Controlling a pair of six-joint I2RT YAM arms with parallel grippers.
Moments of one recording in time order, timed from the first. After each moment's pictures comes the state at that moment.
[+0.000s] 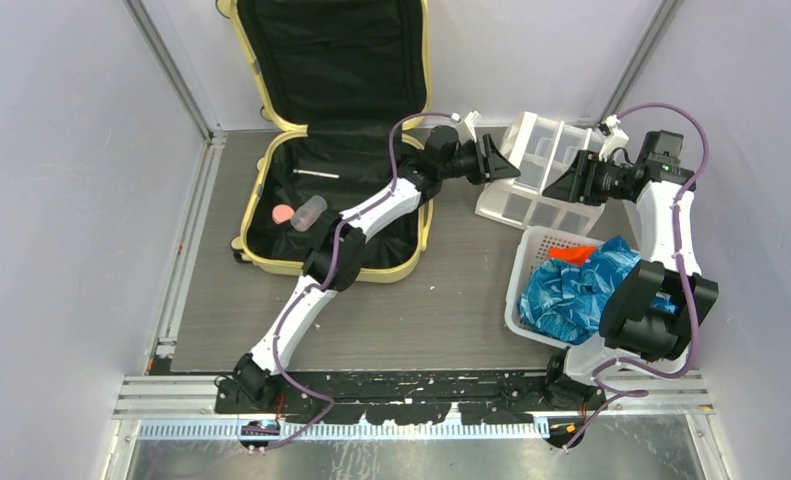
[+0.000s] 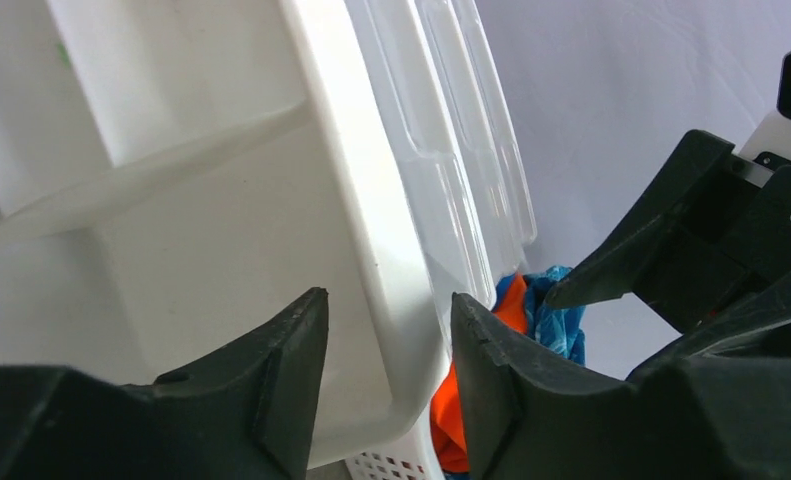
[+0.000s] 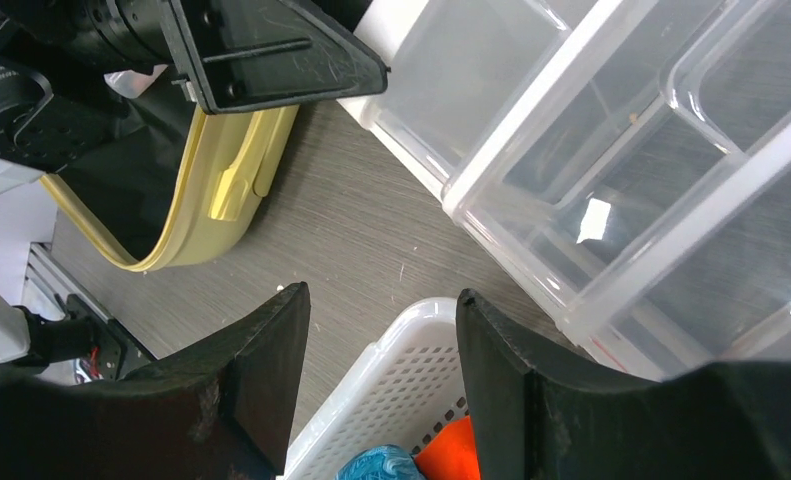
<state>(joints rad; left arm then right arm) -0.70 2.63 2.36 0.15 0.56 -0.94 -0.39 1.55 1.38 -0.80 -0.89 -0.20</state>
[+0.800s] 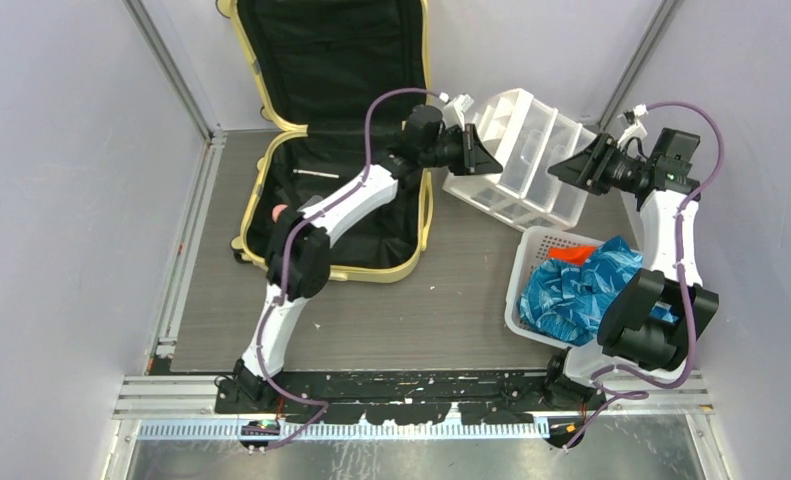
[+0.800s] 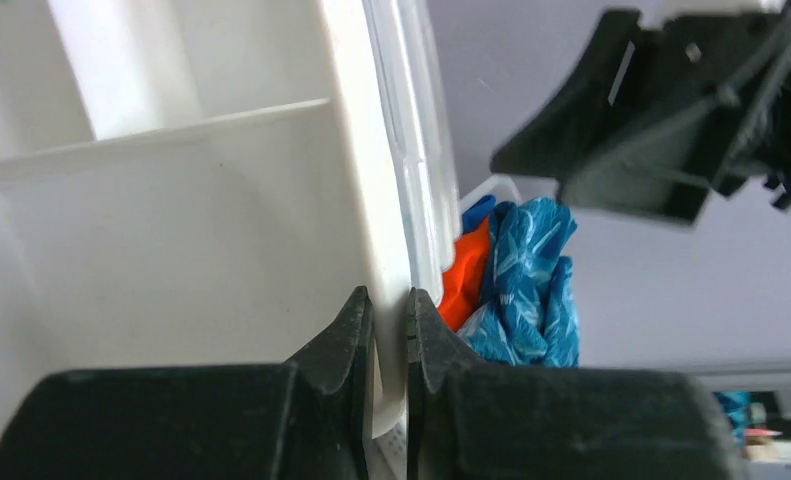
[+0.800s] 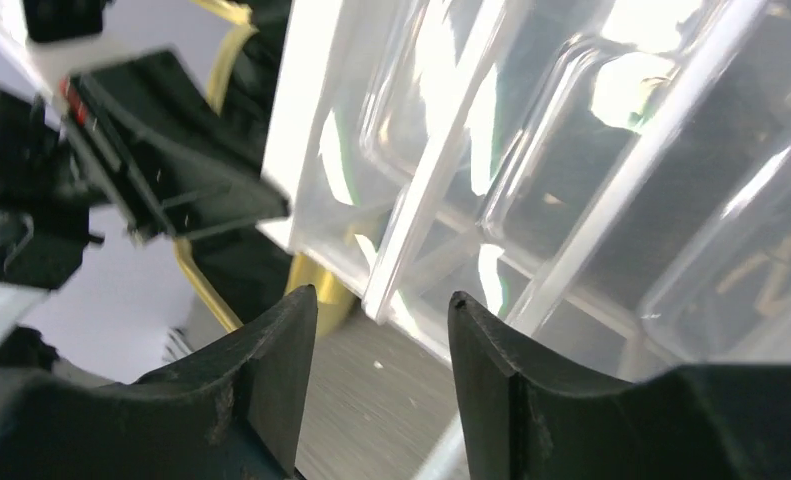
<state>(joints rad) -0.69 2.32 2.11 0.02 0.58 -0.79 -0.43 1.50 1.33 -0.59 -1.02 0.10</state>
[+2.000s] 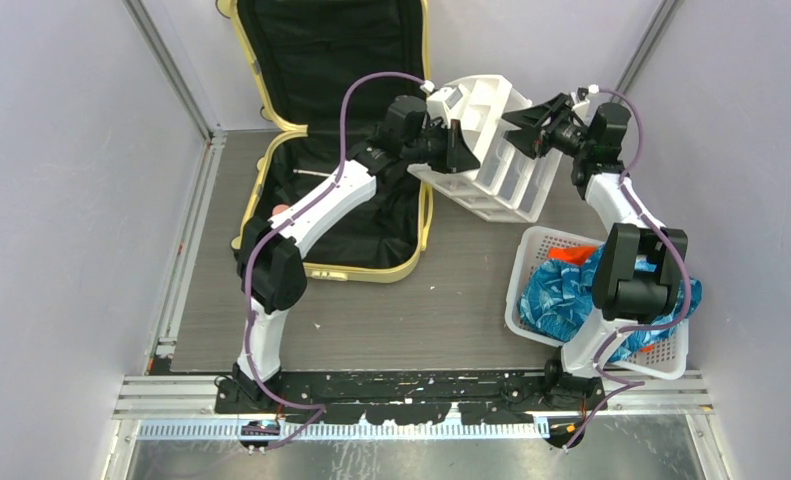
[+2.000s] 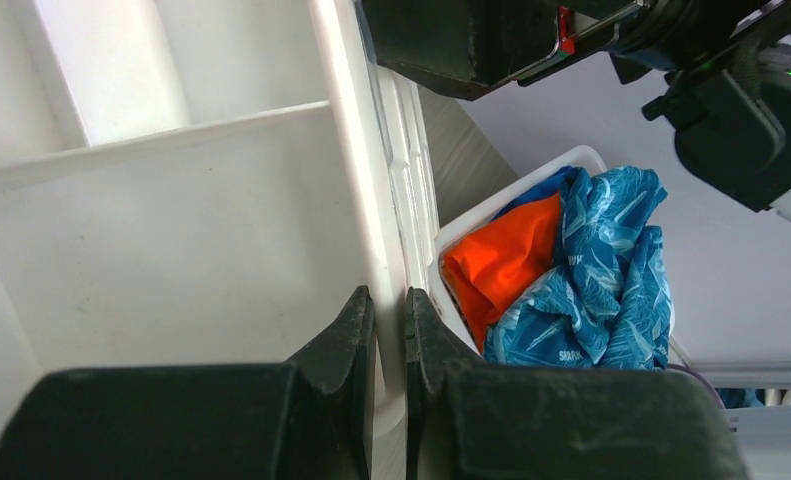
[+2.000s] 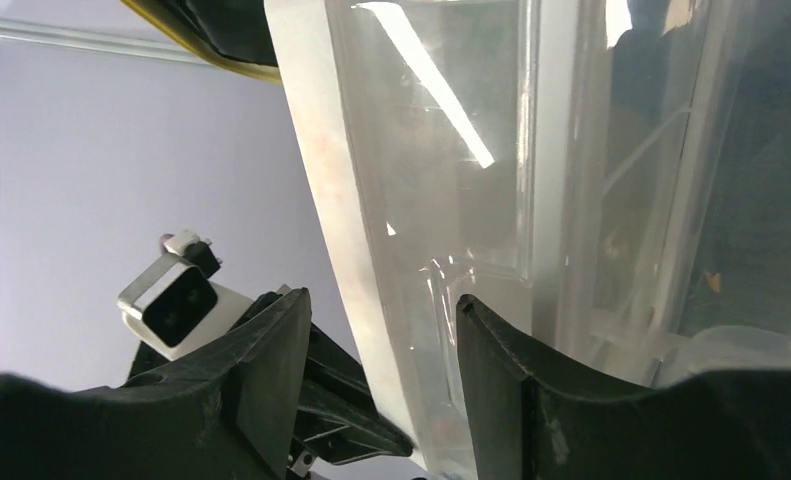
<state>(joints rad) -0.69 2.05 1.98 -0.24 0.45 -0.45 -0.14 1.74 1.33 0.32 -0.94 1.23</state>
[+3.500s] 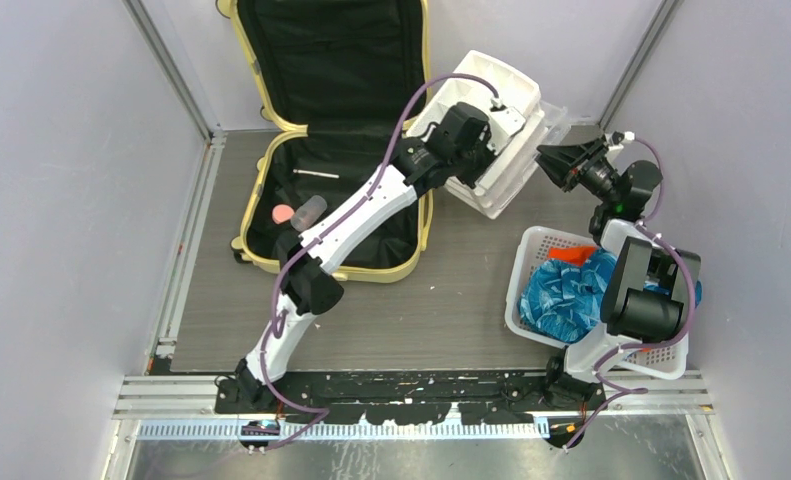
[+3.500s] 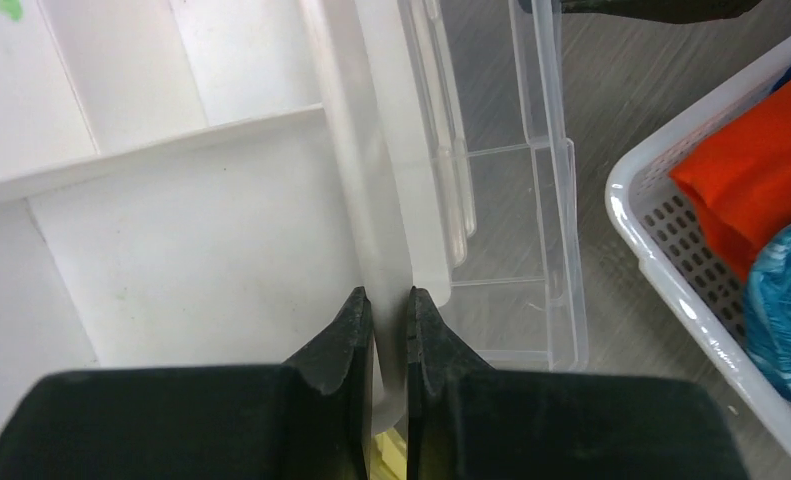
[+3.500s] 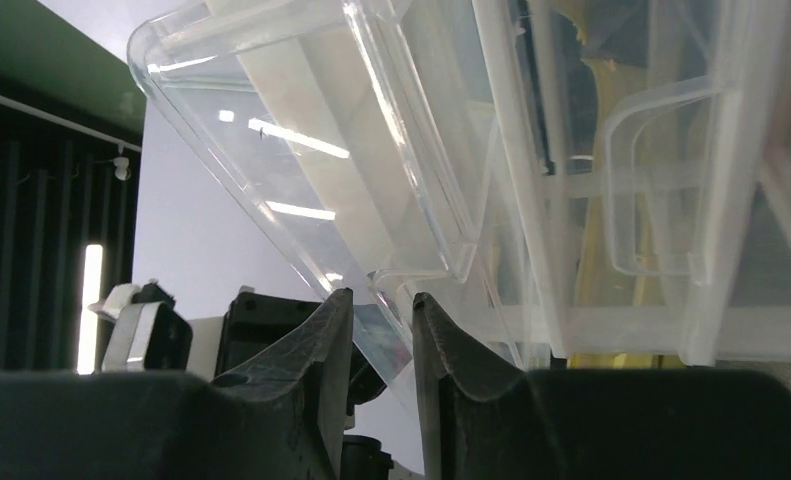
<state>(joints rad) -0.88 2.25 2.53 -0.79 -0.01 0.13 -0.33 1.64 0.91 0.96 -1.06 1.70</state>
